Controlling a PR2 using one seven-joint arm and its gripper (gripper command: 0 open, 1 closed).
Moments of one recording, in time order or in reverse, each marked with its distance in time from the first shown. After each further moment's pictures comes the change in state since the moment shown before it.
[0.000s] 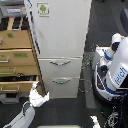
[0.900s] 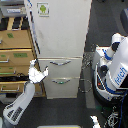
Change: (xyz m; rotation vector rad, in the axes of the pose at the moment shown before) arm 0.106 0.106 0.036 0.001 0.008 0.154
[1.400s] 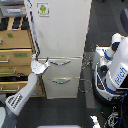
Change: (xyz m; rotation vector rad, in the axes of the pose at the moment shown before) arm 0.050 0.027 -0.006 -0.051 0.088 0.160
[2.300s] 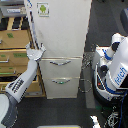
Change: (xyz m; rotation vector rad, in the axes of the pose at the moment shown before) arm 0.051 0.081 0.035 0.054 0.049 0.337
